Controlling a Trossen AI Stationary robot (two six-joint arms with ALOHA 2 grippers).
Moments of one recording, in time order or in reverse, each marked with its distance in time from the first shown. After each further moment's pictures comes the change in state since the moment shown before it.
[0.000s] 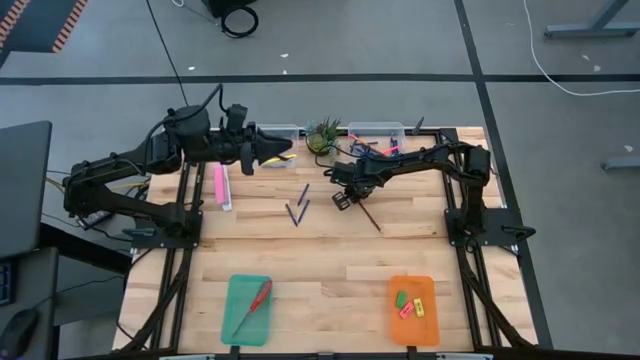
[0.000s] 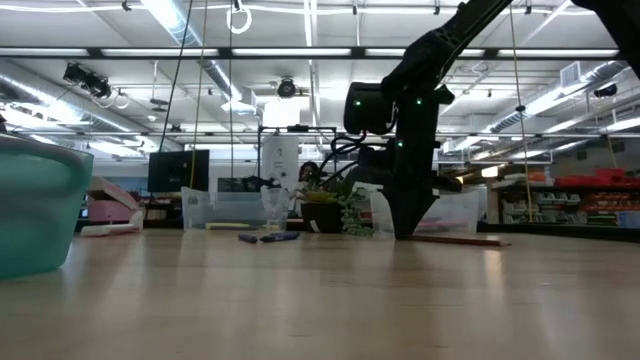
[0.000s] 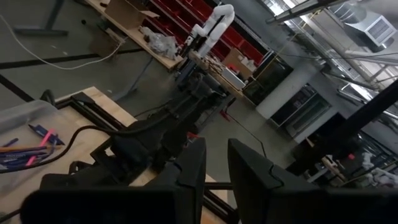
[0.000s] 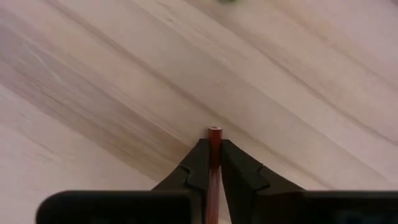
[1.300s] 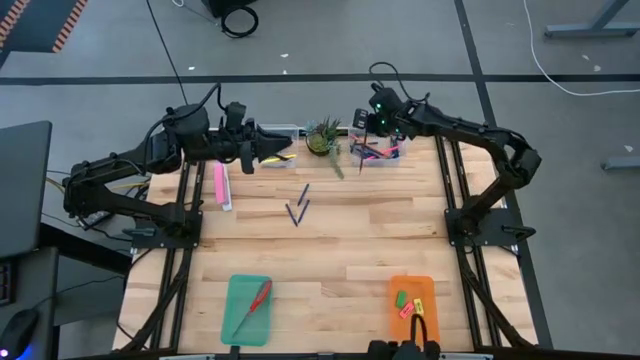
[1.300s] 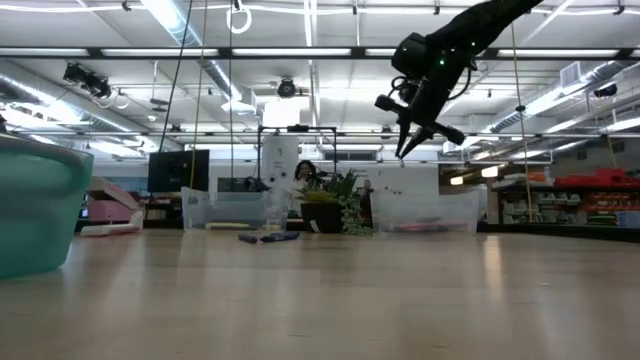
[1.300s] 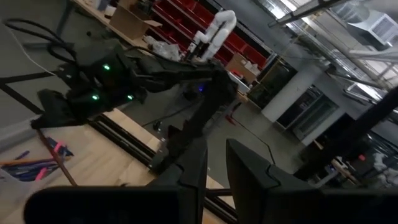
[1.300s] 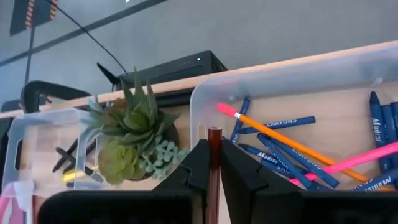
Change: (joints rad) left arm 0.017 -0.001 0.000 0.013 -0.009 0.043; right arm -0.419 -0.378 0.040 0.160 0.049 0.260
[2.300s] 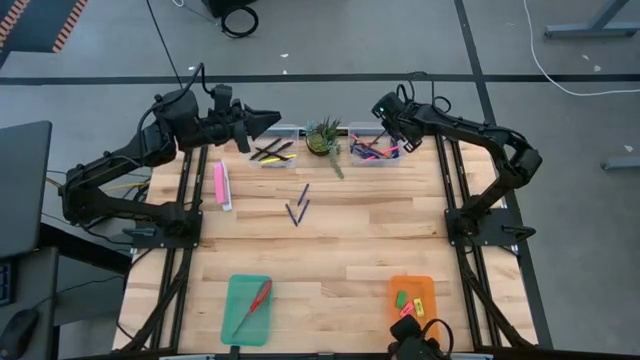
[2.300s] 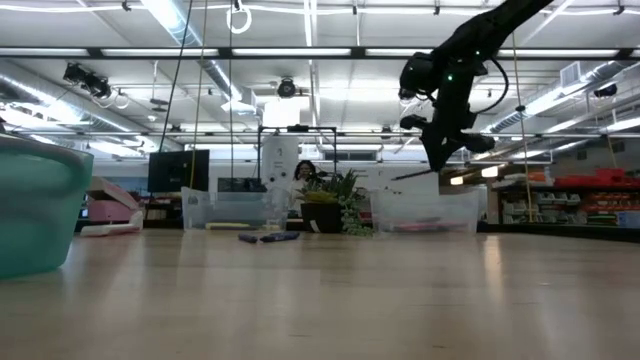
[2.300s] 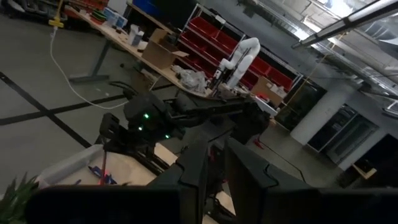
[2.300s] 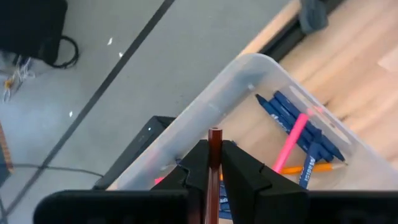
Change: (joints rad) left arm 0.150 -0.029 0.000 0.003 0.000 0.071; right arm -0.053 0.000 -0.049 -0.144 0.259 0.584
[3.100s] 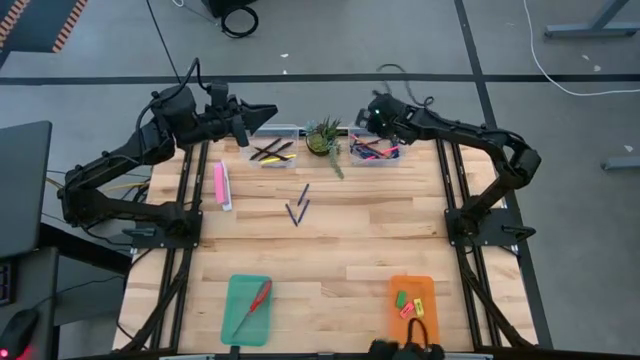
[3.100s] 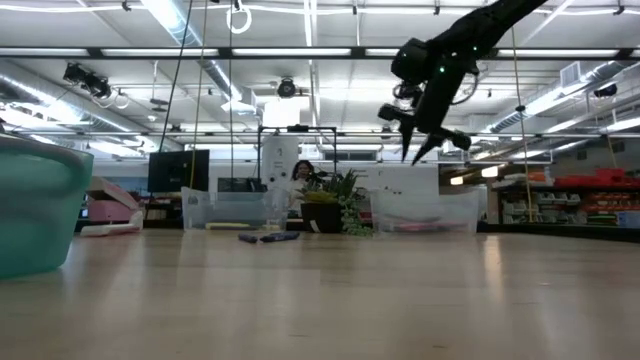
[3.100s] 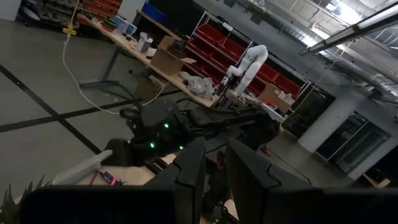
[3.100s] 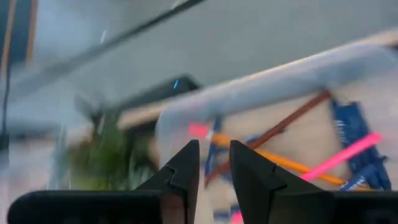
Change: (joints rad) left arm 0.048 -0.006 0.000 -0.002 0.000 0.001; right arm 0.073 0.000 0.000 0.161 -0.116 -0.496
